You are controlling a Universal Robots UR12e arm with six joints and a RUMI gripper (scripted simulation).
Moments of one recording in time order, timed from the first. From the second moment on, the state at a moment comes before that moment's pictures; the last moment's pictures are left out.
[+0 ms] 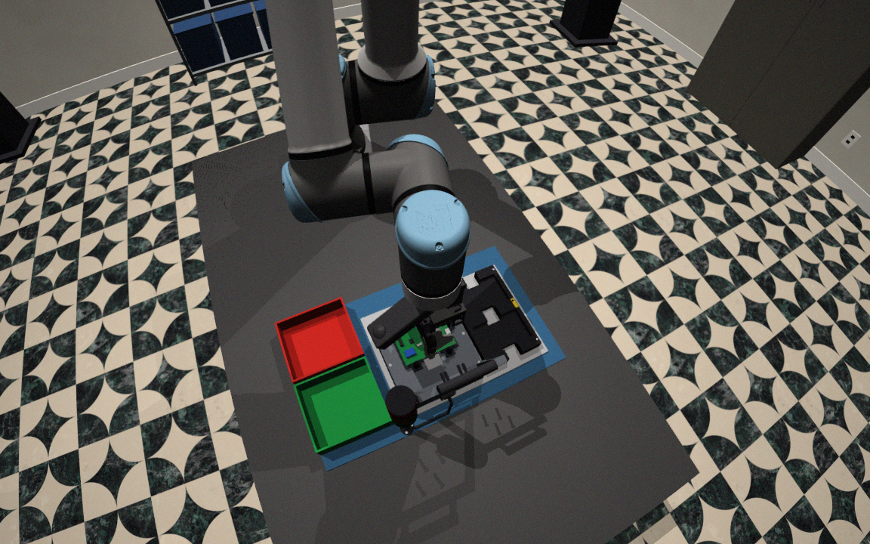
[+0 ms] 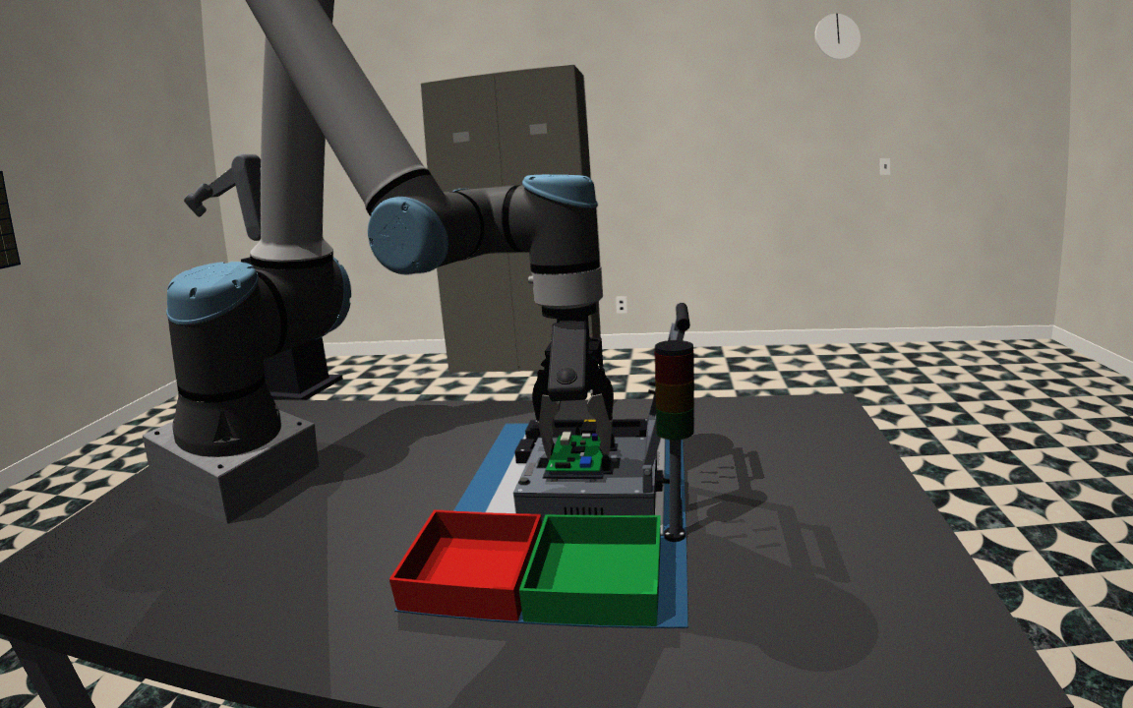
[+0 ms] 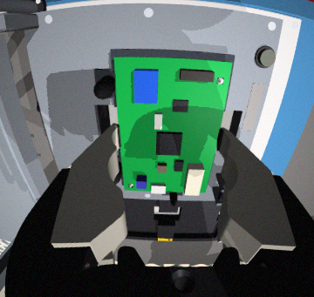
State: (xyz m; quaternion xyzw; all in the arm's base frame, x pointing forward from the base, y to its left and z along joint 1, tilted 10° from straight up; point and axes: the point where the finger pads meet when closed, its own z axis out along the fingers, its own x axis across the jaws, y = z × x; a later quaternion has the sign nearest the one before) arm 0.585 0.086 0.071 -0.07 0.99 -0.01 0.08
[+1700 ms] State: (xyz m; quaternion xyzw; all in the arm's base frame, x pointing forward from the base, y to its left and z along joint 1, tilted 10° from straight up) arm 0.586 0.086 0.068 -0.07 0.99 -0.01 0.08
